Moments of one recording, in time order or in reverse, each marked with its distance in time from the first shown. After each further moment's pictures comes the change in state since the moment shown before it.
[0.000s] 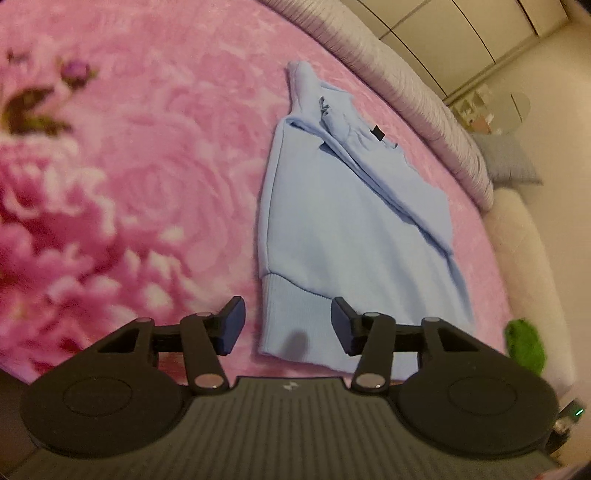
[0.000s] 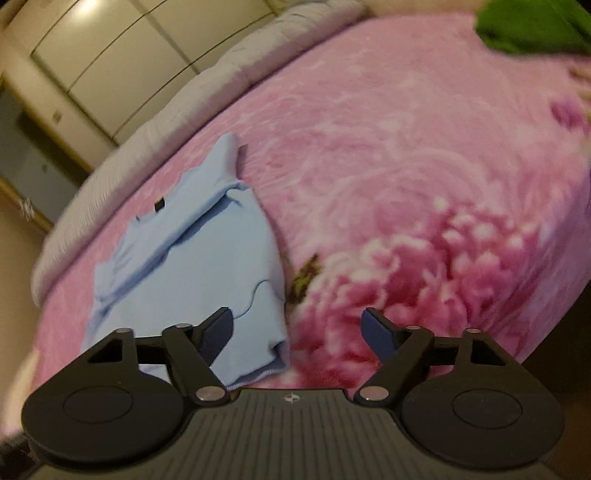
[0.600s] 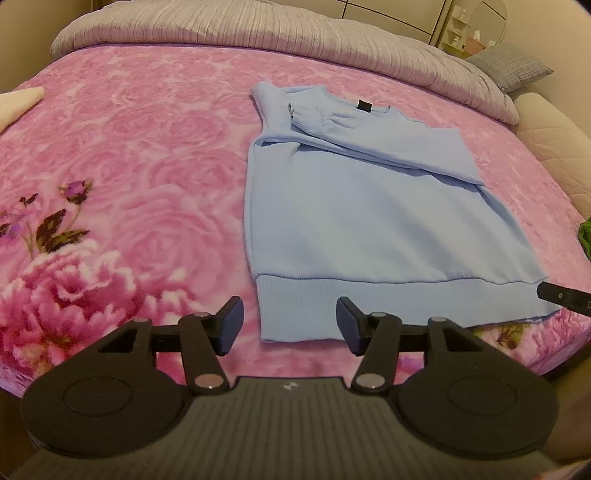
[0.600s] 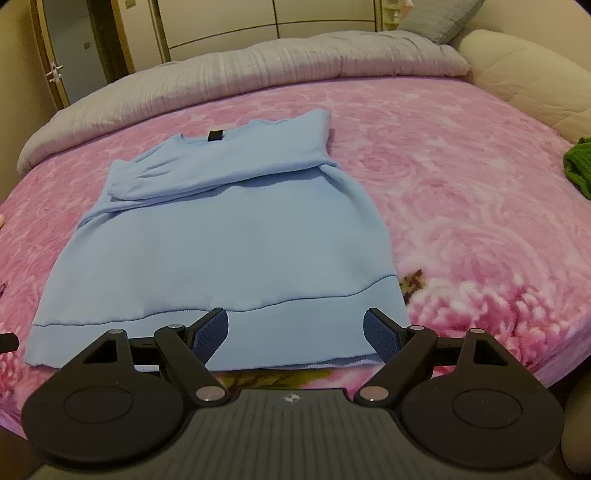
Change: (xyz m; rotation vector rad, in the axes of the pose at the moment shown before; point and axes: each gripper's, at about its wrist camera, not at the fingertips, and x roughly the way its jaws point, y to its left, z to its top) left arm -0.026 -0.081 -0.029 0.424 -0.048 0.295; right arm 0.017 0.133 -0.053 -0.514 0.020 -0.170
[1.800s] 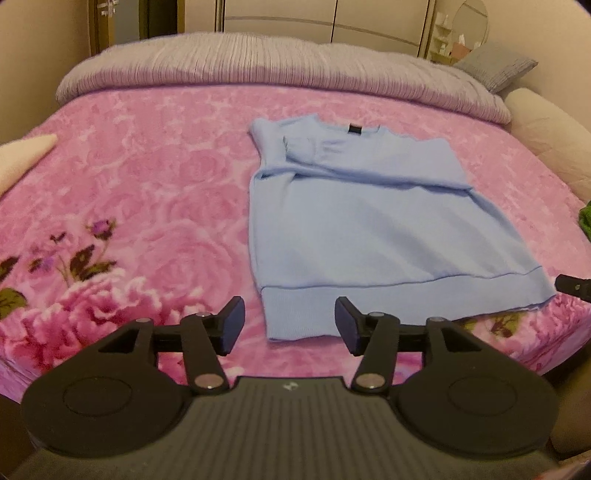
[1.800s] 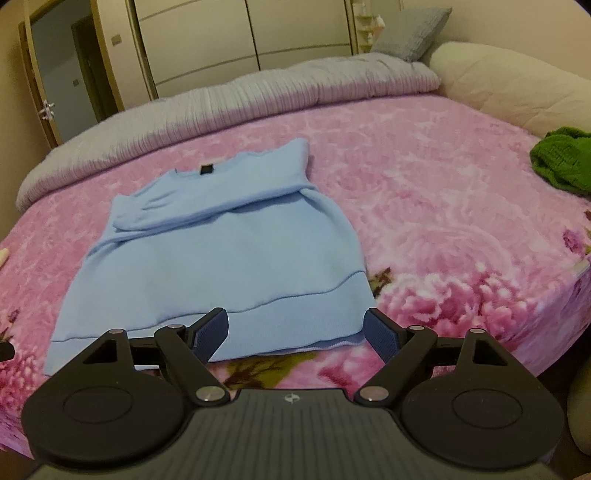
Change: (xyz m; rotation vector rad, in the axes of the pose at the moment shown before) left arm -0.033 -0.013 -0.009 0.081 -0.073 0.058; right arm -0.044 -0.013 -0.018 0.074 -0.091 -0.015
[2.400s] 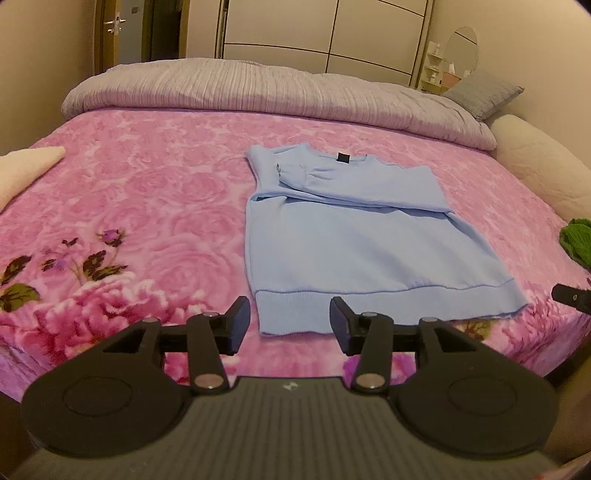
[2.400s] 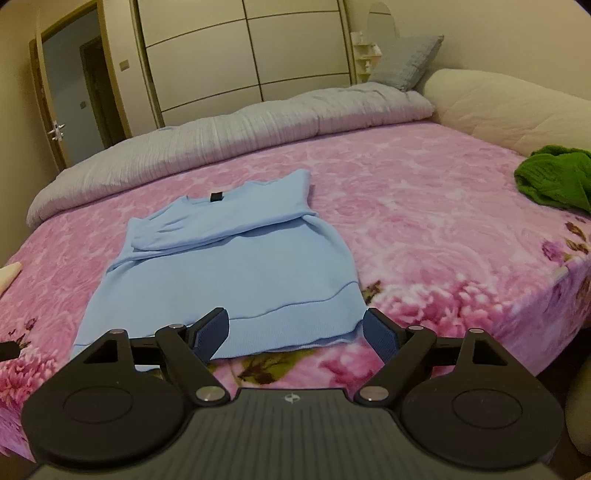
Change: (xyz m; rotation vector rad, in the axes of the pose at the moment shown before) left arm -0.060 -0.009 -0.020 0.000 -0.118 -0.025; right arm -0.059 0.004 -0.015 0.003 -0.109 0.018
